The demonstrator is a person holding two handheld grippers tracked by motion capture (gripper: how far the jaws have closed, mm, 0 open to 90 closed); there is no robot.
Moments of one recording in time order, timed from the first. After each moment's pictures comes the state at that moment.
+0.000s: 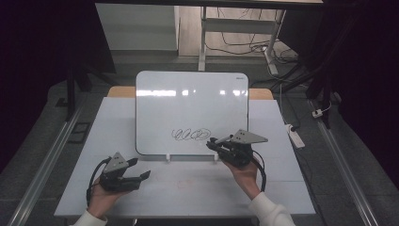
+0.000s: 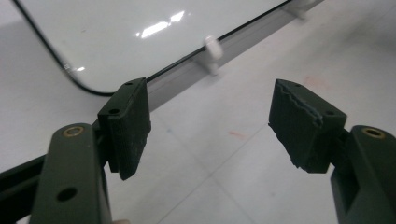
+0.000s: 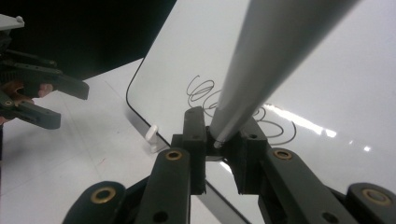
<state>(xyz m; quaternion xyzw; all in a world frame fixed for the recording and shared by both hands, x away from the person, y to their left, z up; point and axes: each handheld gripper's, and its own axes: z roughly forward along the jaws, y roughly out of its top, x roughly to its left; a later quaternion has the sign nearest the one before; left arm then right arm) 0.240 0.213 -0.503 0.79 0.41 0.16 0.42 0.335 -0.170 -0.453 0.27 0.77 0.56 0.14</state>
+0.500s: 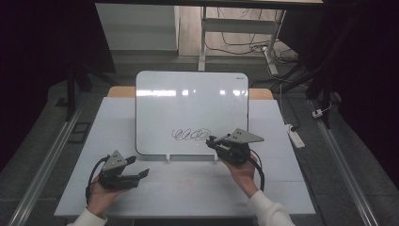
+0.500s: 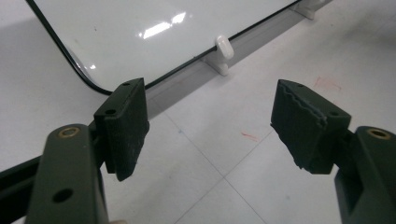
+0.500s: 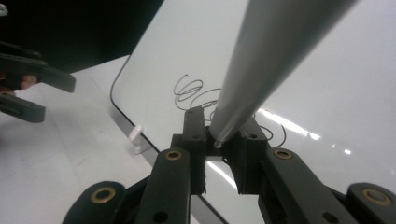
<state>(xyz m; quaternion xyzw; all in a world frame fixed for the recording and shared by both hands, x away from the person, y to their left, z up) 0.247 0.218 -0.507 0.79 0.41 0.16 0.42 0.343 -0.163 -0.459 0.27 0.78 0.54 0.16</state>
